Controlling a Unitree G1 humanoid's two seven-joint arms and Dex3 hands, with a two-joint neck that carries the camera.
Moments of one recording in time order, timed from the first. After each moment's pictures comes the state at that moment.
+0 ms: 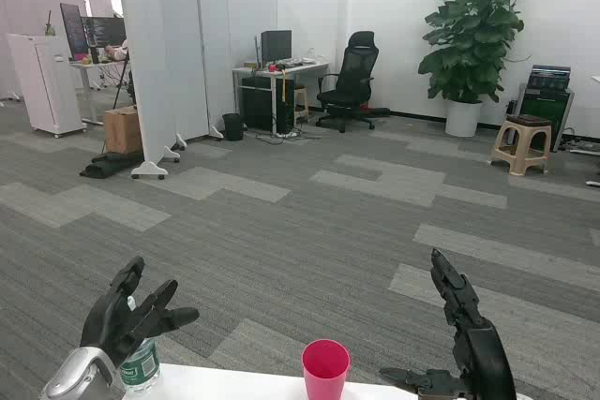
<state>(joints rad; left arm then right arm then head) -0.49 0.45 -0.55 1.09 -1.23 -0.61 -0.20 -0.31 -0.25 0.20 0.89 0.23 -1.07 -0.03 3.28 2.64</state>
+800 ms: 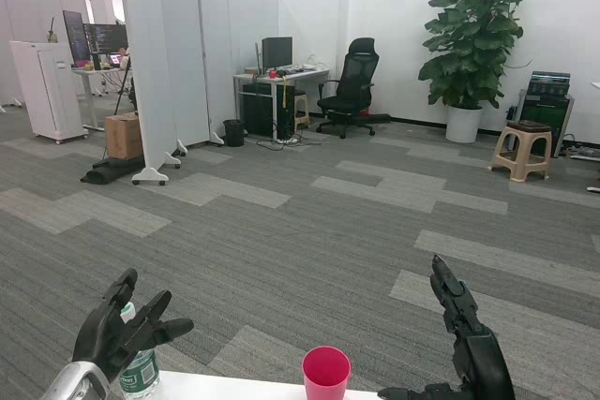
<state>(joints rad) -0.47 0.45 -0.53 1.08 -1.23 -0.61 -0.20 -0.32 -0.25 0.21 0.90 0.23 -1.06 -0.04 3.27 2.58</state>
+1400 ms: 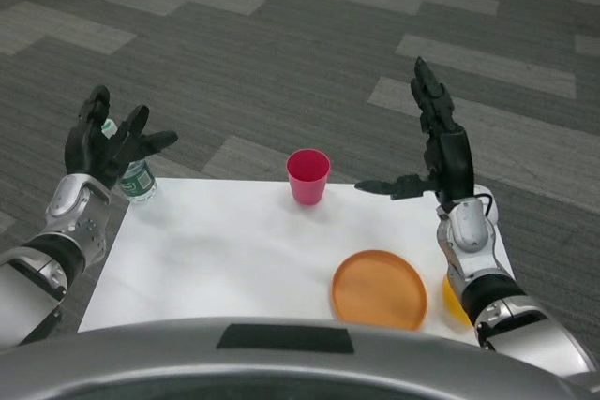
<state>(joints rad) -0.47 0.45 -0.53 1.08 -1.23 -0.61 -0.20 -0.32 -0.25 0.21 0.91 0.23 -1.06 -0.04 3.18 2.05</state>
